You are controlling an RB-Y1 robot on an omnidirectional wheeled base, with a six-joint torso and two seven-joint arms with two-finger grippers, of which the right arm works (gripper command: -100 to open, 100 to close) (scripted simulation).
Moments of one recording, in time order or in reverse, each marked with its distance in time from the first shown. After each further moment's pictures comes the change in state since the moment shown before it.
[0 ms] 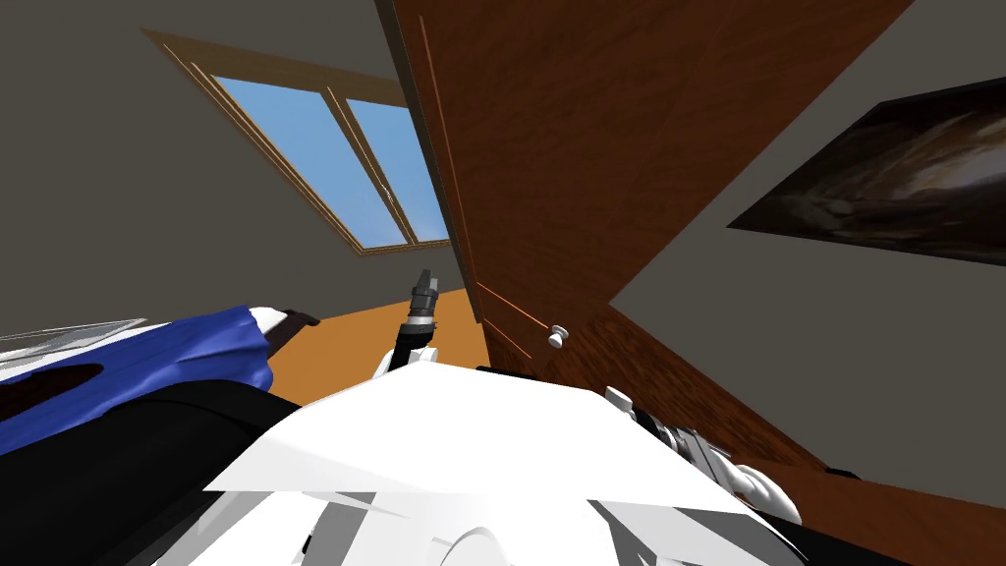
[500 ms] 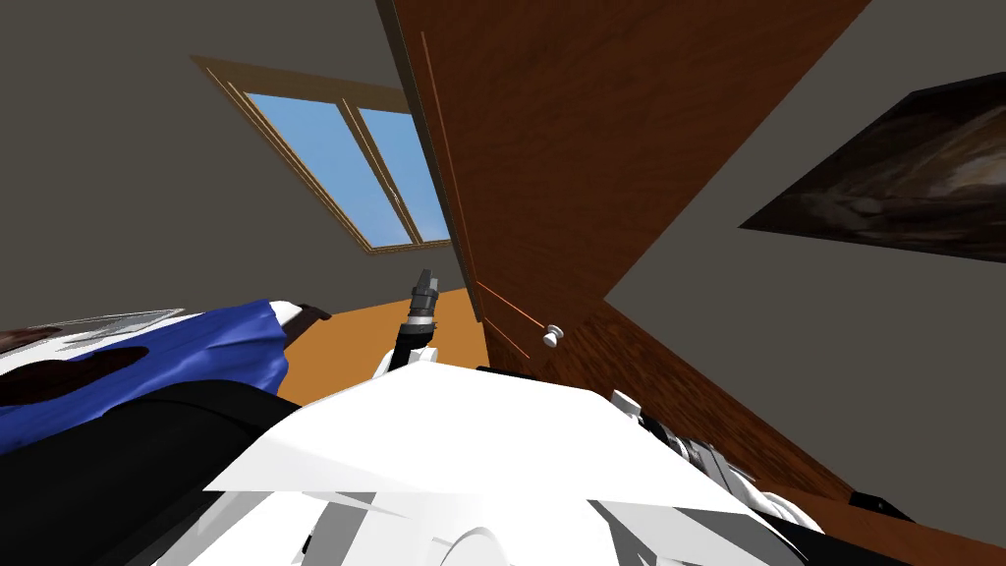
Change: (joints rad) arm 0.002 -0.023 -0.056 0.010 -0.016 -0.014 0.006
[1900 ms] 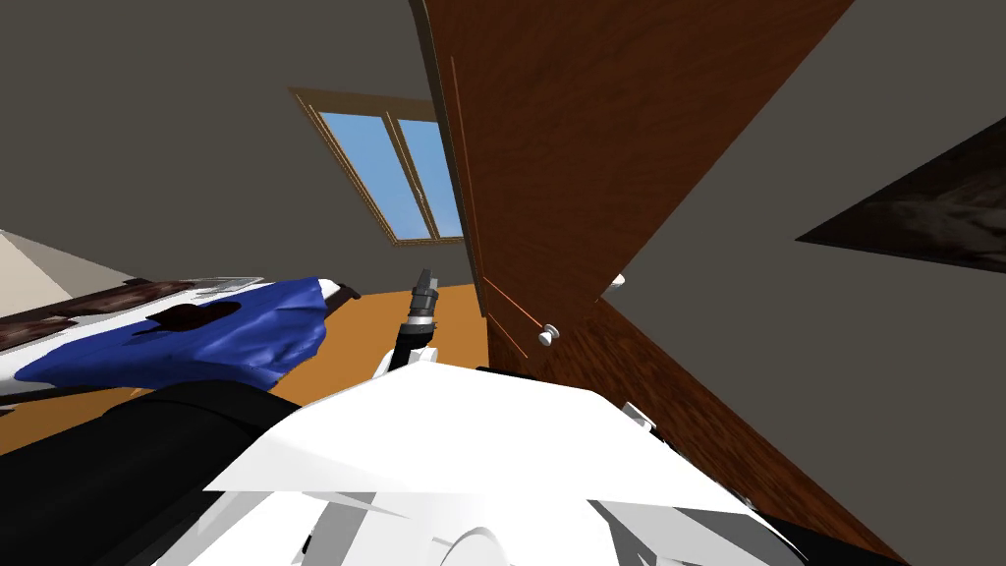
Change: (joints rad) arm 0.007 -0.012 -0.177 0.028 -0.054 -0.061 0.027
